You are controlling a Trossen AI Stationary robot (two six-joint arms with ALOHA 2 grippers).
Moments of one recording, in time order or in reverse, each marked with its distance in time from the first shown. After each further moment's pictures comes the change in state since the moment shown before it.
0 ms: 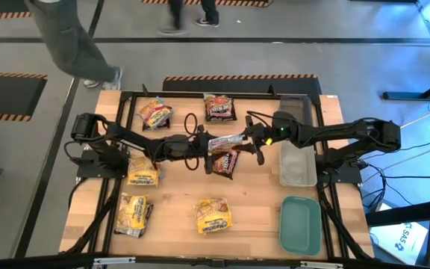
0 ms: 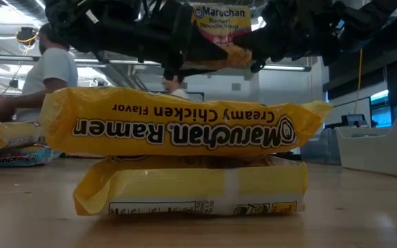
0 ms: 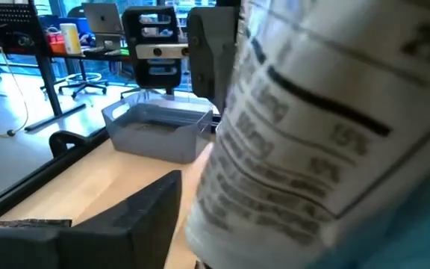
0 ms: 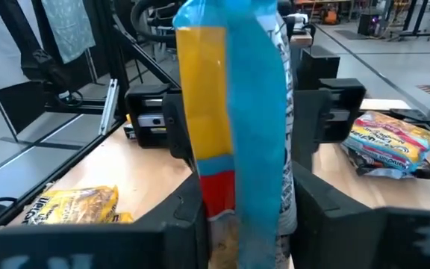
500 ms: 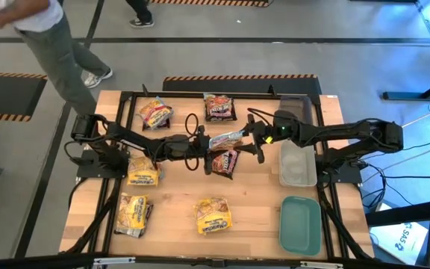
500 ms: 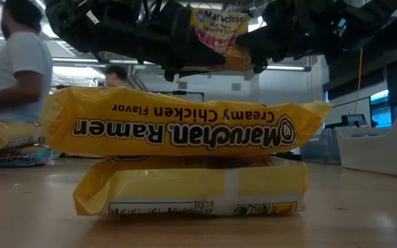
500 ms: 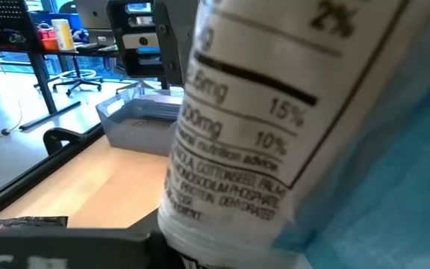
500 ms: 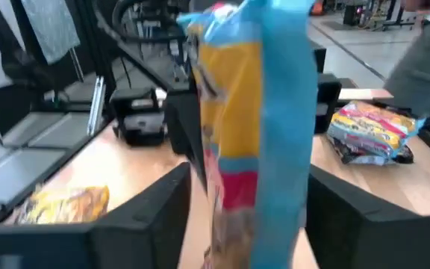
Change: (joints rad) left arm 0.000 0.000 0.000 -0.014 0.023 0.015; right arm -0.003 -0.040 0.001 -0.072 0.037 0.006
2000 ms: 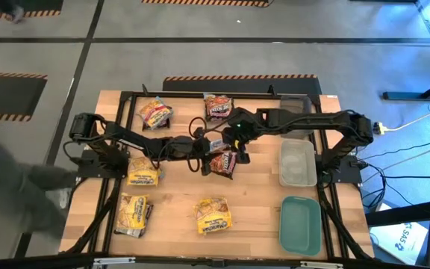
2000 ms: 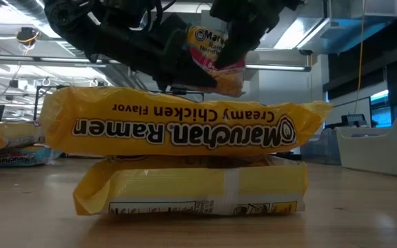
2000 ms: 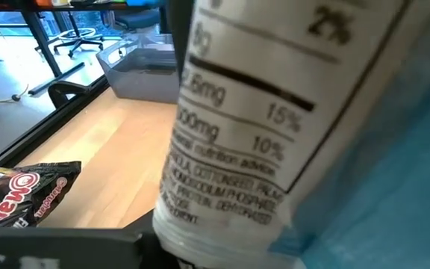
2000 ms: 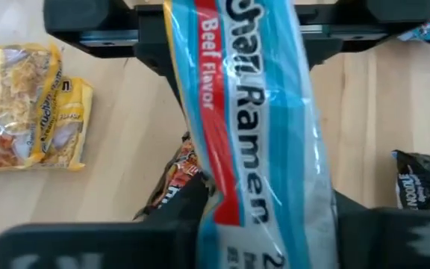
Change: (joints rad) left arm 0.002 -0.021 -0.001 -0.199 -0.023 0.014; right arm 0.119 0.353 0.786 -1.171 0.278 -0.282
